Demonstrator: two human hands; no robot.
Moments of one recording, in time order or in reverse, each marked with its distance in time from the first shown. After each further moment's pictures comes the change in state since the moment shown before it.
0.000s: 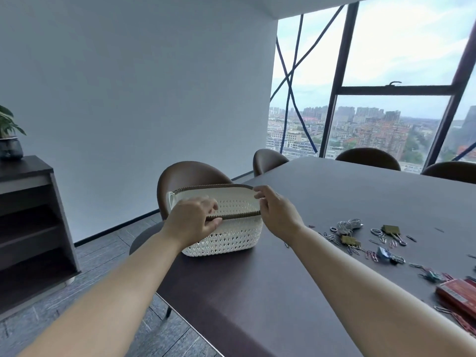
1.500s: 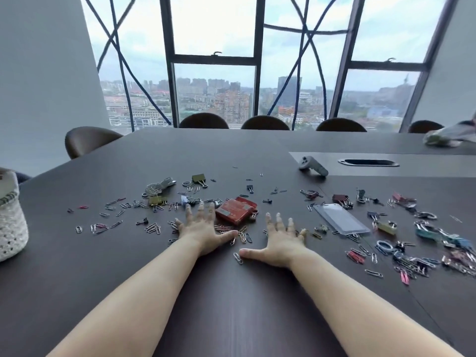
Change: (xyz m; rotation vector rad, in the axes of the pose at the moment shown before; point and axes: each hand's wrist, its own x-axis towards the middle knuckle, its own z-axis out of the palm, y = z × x) left_hand 0.040 0.400 0.173 -0.155 -0.717 0.103; right_hand -0.312 0.198 -0.201 -0.449 -0.261 1.037
